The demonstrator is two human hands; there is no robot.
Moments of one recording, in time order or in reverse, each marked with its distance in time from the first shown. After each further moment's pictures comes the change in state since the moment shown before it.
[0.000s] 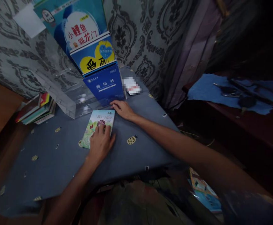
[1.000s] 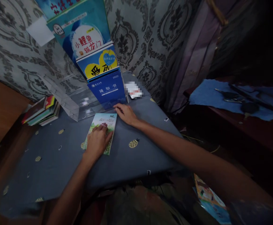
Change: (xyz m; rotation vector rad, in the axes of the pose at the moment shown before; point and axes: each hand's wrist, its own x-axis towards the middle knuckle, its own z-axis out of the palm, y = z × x) left_hand 0.022 -0.019 -0.011 -0.059 -0.197 -0.122; right_hand -0.011 -0.012 -0.005 -0.113 0.075 -0.037
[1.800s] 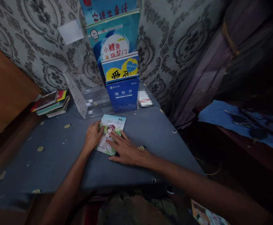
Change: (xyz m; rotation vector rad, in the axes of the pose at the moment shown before) left_hand 0.006 -0.077 0.046 -0.425 0.221 -0.224; right_hand -0.090 -0.086 0.020 -0.273 -0.641 -0.308
